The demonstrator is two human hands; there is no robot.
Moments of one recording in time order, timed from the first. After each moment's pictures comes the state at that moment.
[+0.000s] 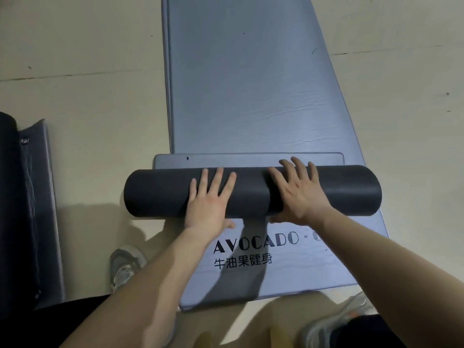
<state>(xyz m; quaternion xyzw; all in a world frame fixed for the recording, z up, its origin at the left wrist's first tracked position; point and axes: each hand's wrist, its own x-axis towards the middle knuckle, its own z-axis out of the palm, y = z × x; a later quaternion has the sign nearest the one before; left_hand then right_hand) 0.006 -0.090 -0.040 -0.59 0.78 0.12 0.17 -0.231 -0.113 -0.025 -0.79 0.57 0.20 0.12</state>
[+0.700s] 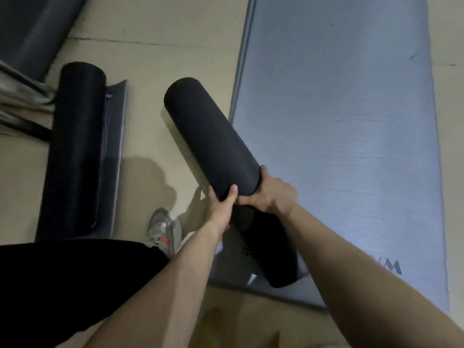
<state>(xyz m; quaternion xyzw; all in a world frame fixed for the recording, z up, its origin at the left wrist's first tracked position) 0.056 -0.044 -0.060 -0.80 0.13 0.50 -0.30 -0.078 -0.127 -0.040 -0.68 0.58 0.13 0.42</state>
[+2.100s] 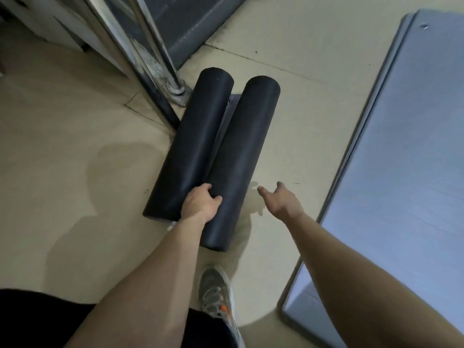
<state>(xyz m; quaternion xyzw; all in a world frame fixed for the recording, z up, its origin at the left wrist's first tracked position) 0.364 0.038 0.007 -0.91 0.24 0.31 -0.10 0.200 -0.087 -0.015 -0.66 0.57 0.09 0.48</state>
